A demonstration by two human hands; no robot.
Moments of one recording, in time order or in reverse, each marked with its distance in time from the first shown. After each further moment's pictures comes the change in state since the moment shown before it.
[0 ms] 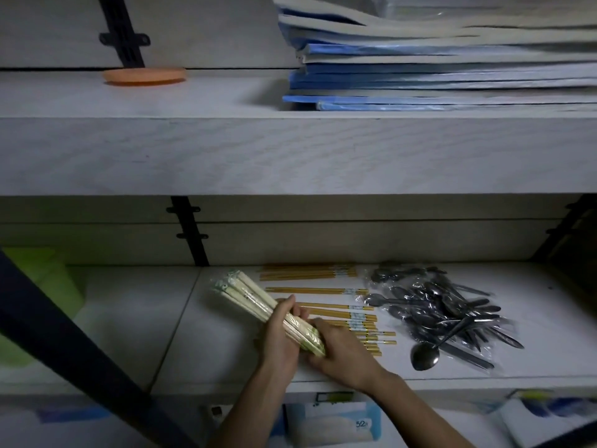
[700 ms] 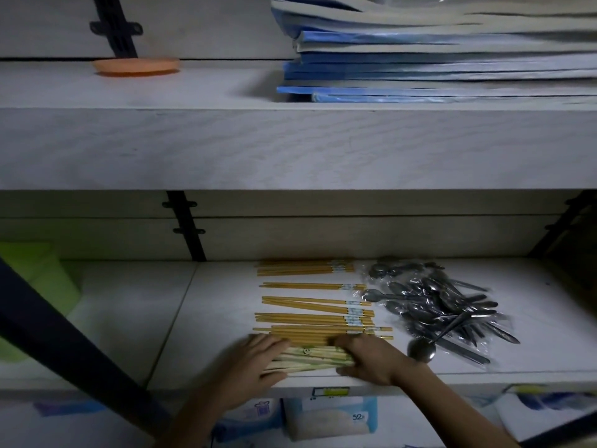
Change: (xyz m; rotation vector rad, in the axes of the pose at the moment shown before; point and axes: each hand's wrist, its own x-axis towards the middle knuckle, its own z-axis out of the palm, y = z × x) left_hand 0.015 0.020 -0.103 2.152 -0.691 0.568; right_hand -0.006 0.072 -0.006 -0.330 -0.291 -0.021
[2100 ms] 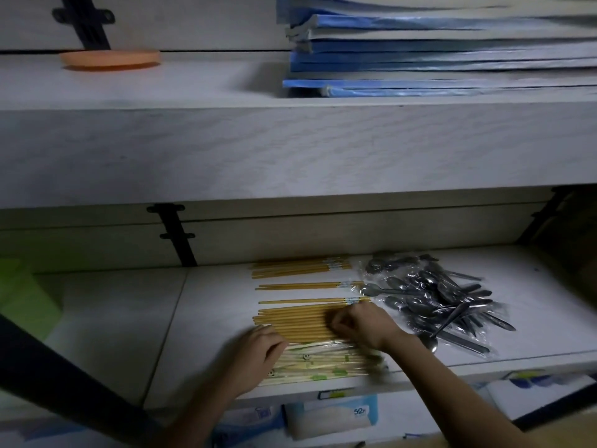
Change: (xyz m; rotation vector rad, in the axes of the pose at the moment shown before) left_hand 0.027 -0.016 0.001 -0.212 0.094 -0.093; right_hand 0.029 0.006 -0.025 0.055 0.190 0.159
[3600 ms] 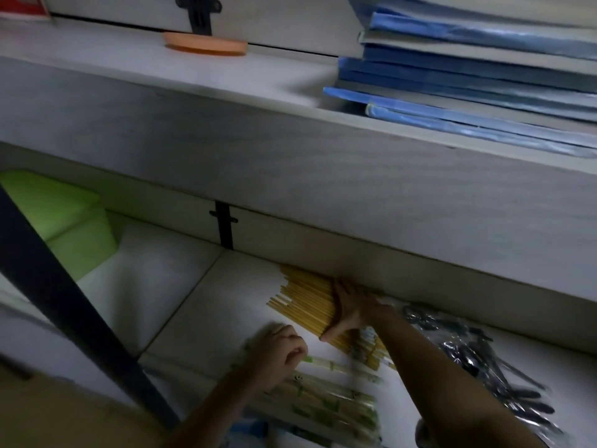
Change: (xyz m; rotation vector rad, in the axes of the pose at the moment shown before) left_hand 0.036 0.035 0.023 -0.083 0.181 -0.199; right_hand 0.127 0.013 -0.029 -0.219 -0.383 -0.035
